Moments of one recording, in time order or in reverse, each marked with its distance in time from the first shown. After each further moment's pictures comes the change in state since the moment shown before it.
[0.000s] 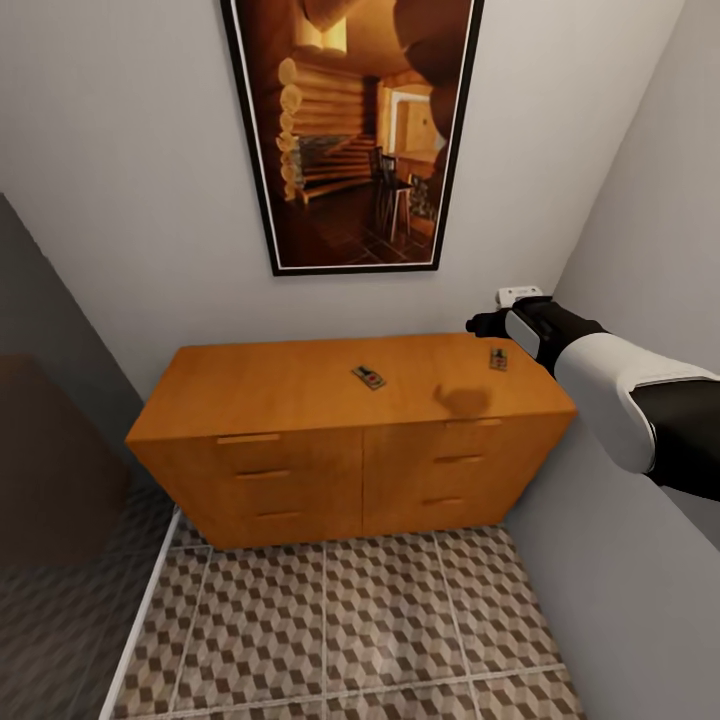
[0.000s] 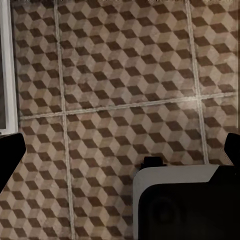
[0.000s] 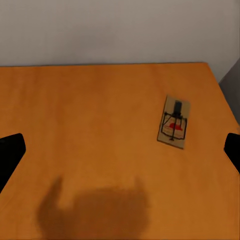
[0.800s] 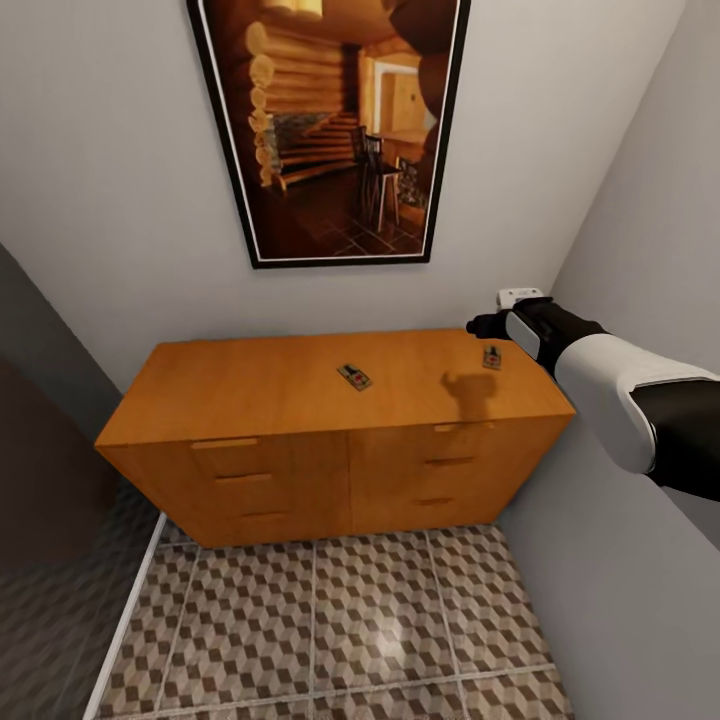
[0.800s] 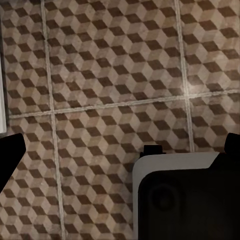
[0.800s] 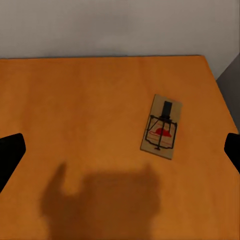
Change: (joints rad) left arm 0.001 0.000 0.000 0.000 0.000 0.000 0.000; right arm 0.001 -0.002 0.000 0.005 0.000 0.000 0.001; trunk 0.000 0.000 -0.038
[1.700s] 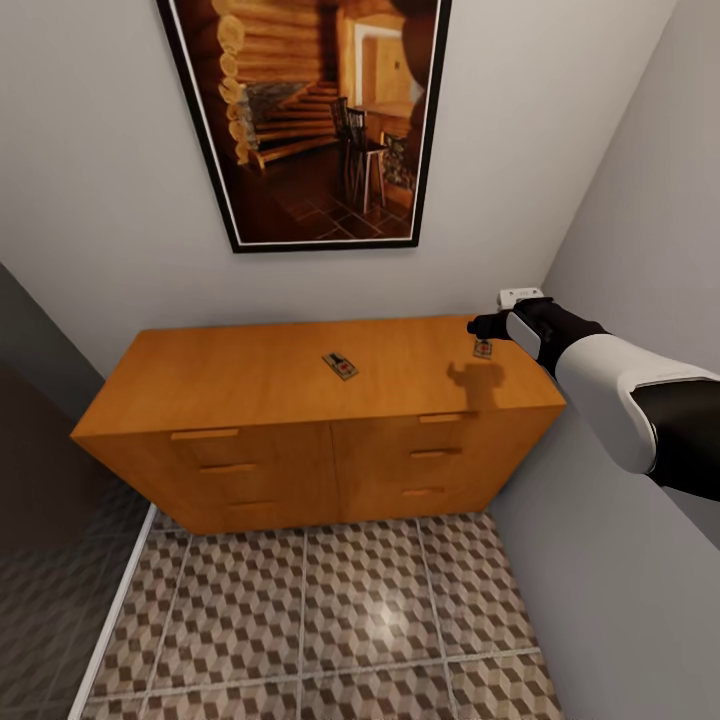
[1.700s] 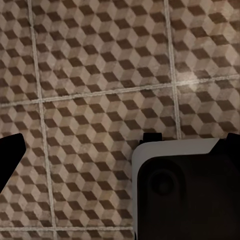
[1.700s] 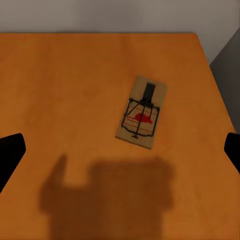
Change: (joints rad) left arm 0.000 -0.001 0.000 0.000 0.000 0.000 0.000; right arm 0.000 -0.002 0.000 0.001 0.000 0.000 -0.001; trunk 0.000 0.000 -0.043
